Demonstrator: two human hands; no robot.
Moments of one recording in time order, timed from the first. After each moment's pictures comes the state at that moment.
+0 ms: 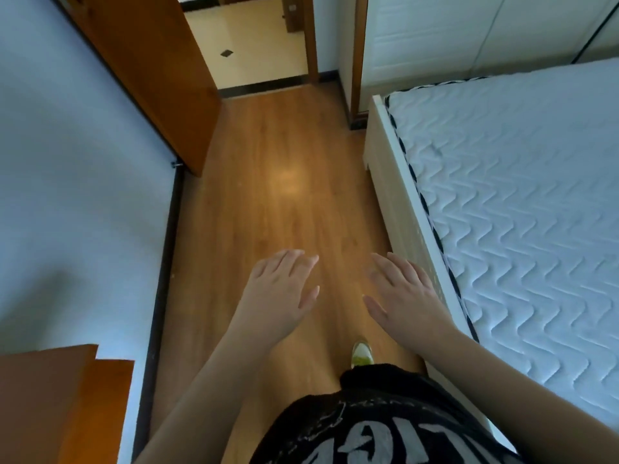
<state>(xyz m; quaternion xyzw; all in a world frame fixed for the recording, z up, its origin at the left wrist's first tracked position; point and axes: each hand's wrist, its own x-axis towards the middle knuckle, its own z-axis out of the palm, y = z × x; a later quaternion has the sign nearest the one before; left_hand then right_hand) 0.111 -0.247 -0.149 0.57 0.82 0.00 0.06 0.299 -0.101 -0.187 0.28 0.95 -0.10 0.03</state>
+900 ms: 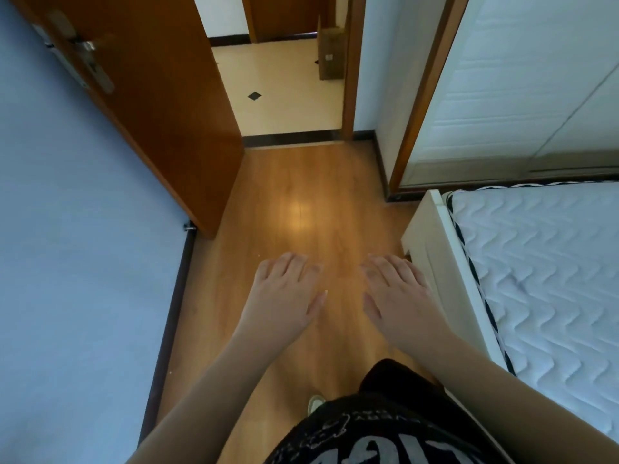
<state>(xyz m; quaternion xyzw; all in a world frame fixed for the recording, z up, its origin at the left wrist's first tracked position) -0.298 0.010 -0.135 0.56 0.83 0.01 0.01 -0.137 0.160 -0.154 0.25 0.97 -0.06 0.02</state>
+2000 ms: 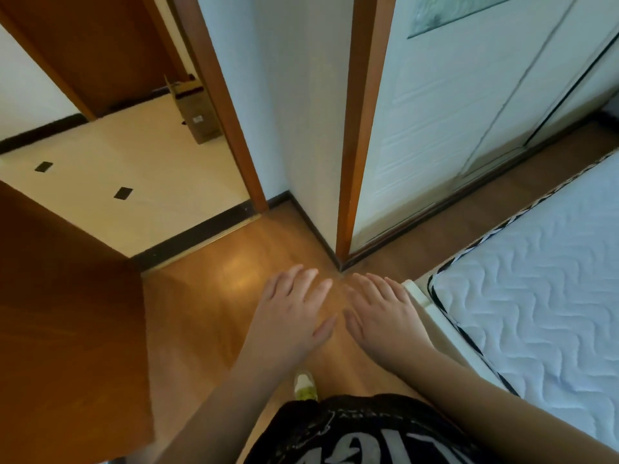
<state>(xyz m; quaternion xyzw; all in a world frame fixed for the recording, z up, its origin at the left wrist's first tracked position) -0.635 0.519 -0.149 0.75 0.66 0.02 -0.01 -0.453 0.571 -0.174 0.47 0.88 -0.11 0.04</state>
